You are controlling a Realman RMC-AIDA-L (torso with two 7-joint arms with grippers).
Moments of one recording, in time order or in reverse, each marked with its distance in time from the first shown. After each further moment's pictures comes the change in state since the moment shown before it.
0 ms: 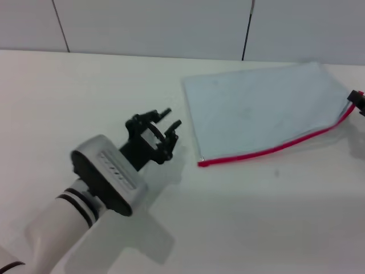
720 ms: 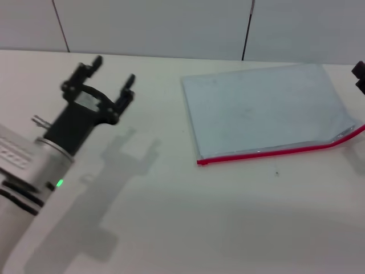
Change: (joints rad) left arm 0.053 0.010 -0.010 0.208 -0.002 0.395 -0.514; right arm -0.108 0.011 0.003 0.132 0.294 -0.355 -0.618
